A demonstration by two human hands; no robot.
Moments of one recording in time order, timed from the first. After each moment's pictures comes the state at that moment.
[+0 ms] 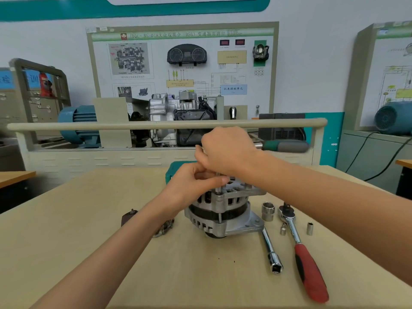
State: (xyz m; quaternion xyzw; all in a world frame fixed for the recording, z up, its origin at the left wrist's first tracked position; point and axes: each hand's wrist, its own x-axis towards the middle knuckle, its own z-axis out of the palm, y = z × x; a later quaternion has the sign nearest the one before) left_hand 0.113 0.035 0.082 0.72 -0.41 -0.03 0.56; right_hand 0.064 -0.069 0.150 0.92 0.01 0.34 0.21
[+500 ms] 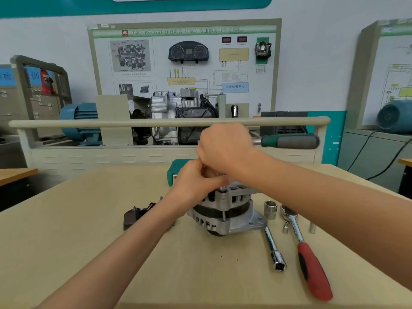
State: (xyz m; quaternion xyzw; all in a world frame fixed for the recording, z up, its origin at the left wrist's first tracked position) left_hand 0.104 0.030 0.084 0.76 -0.37 0.03 0.54; right_hand 0.067 -0.053 0.150 0.91 -0.04 0.33 0.23
